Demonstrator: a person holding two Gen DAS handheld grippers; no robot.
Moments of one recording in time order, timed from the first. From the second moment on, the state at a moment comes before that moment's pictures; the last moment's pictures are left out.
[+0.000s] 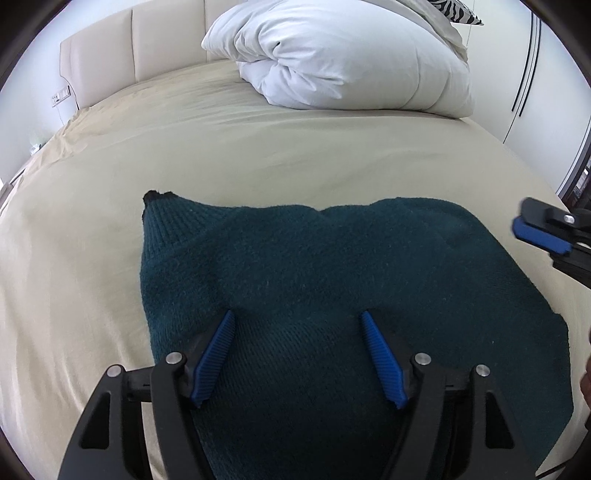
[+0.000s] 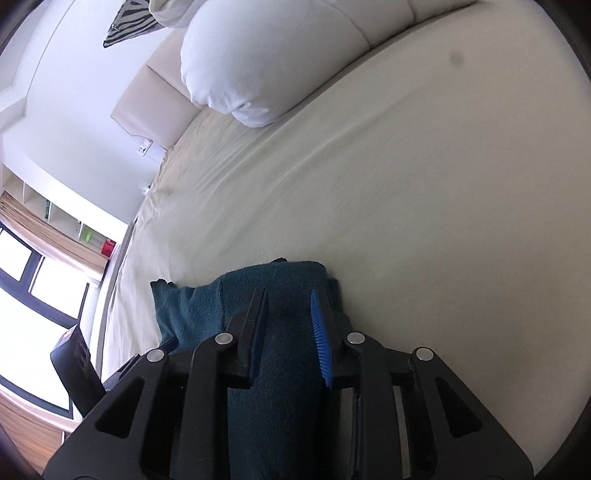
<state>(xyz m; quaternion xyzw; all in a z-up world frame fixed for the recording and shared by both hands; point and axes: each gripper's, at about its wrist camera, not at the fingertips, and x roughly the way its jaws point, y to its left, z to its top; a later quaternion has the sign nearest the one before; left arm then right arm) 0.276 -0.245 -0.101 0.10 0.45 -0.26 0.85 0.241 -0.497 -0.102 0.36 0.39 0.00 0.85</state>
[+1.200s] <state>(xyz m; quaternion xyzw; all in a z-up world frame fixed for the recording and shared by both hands) 0.201 -0.128 -0.089 -0.15 0.51 -0.21 0.82 0.095 -0.484 -0.071 0.37 0.38 0.06 0.84</state>
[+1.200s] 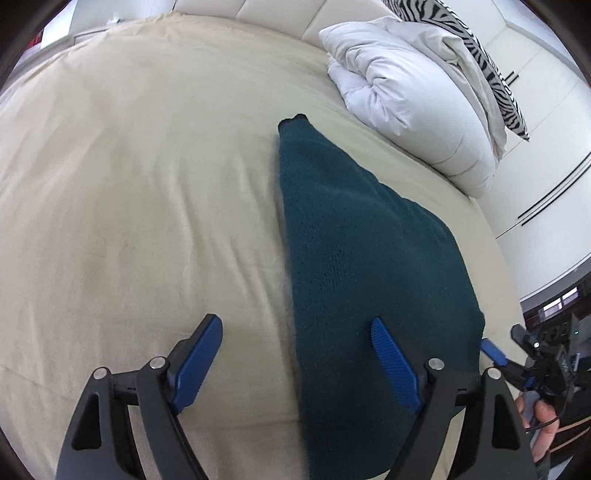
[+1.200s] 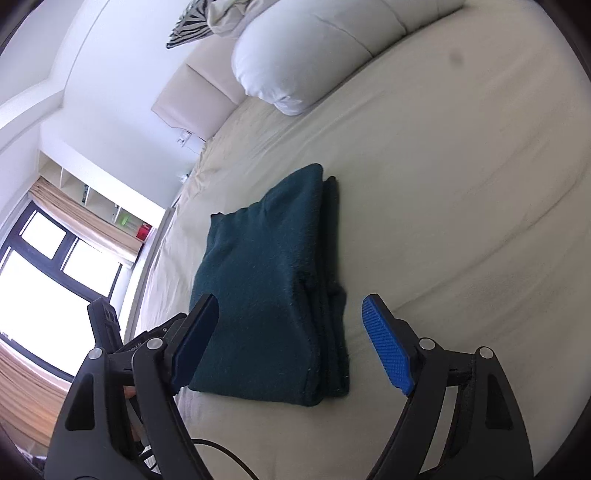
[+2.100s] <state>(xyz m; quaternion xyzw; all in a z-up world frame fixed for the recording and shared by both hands) 0.138 -0.121 -0.027 -0.04 0.49 -0.25 0.83 0.151 -0.386 -0.040 0.22 0.48 0.05 0.85</state>
